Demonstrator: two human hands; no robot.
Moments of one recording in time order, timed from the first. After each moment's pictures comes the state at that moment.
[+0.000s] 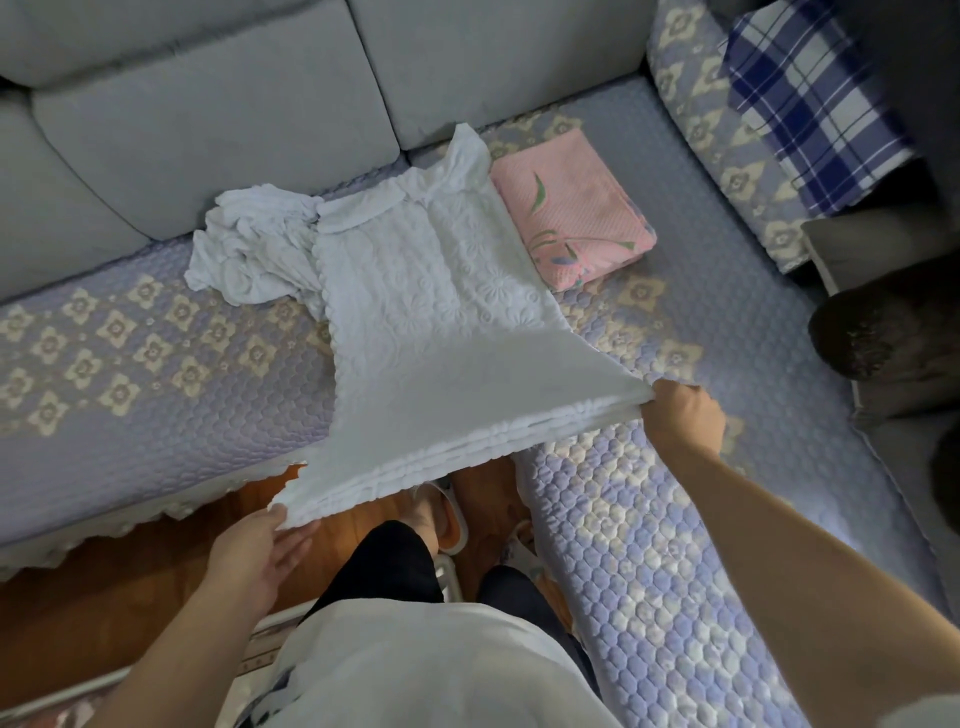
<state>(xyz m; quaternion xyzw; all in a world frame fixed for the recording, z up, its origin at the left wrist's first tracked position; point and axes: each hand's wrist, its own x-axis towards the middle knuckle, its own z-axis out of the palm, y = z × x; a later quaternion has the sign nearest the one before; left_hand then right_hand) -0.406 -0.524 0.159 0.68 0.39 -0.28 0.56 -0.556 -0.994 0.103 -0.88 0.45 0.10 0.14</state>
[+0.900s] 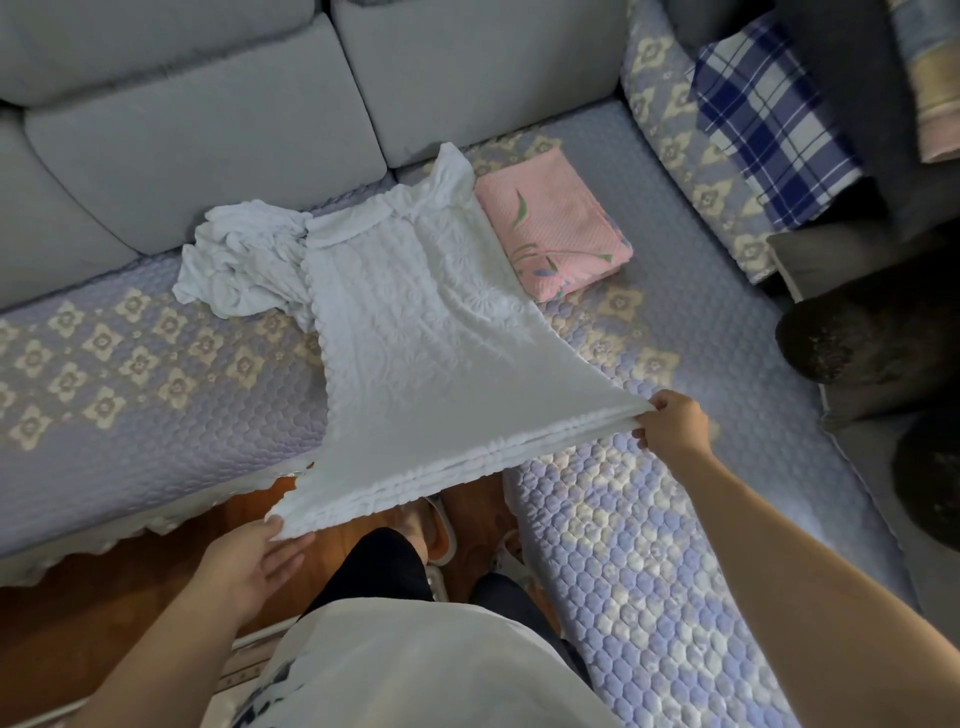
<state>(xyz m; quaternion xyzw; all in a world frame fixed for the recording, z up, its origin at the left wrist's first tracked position) -0.409 -0.529 0.166 0.66 0.41 -0.33 0.53 -0.577 -1.006 0.116 -0.69 0.58 0.03 0.44</state>
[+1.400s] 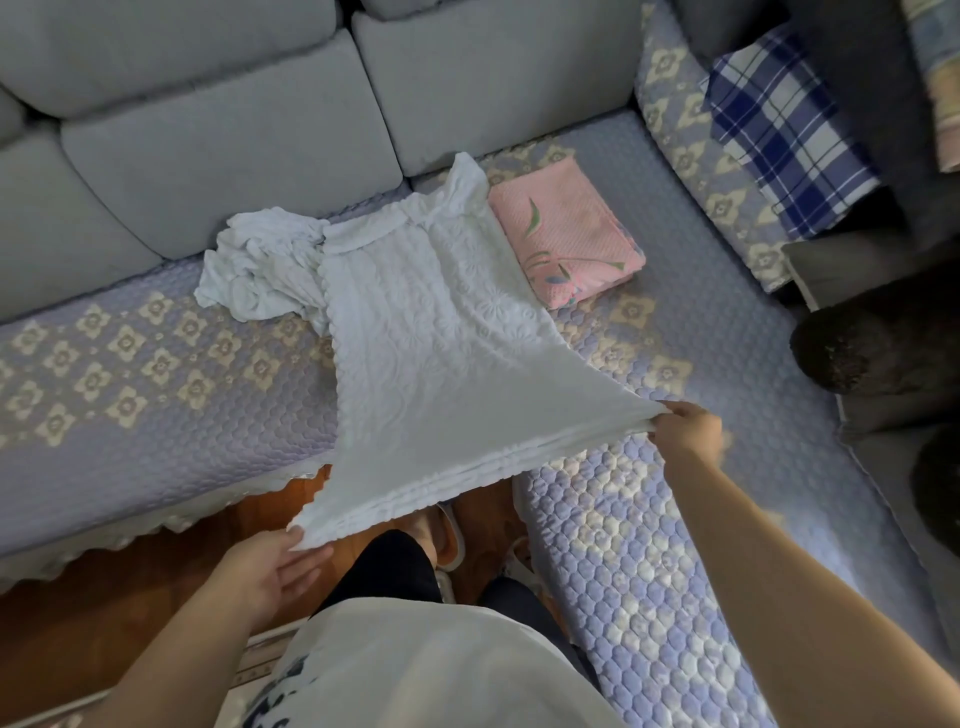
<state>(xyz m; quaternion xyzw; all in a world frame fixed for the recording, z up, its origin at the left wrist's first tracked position) -0.416 -0.523 0.161 0.67 0.42 -0.36 0.50 -0.568 -0.994 0.118 -0.55 0.67 -0.09 0.49</state>
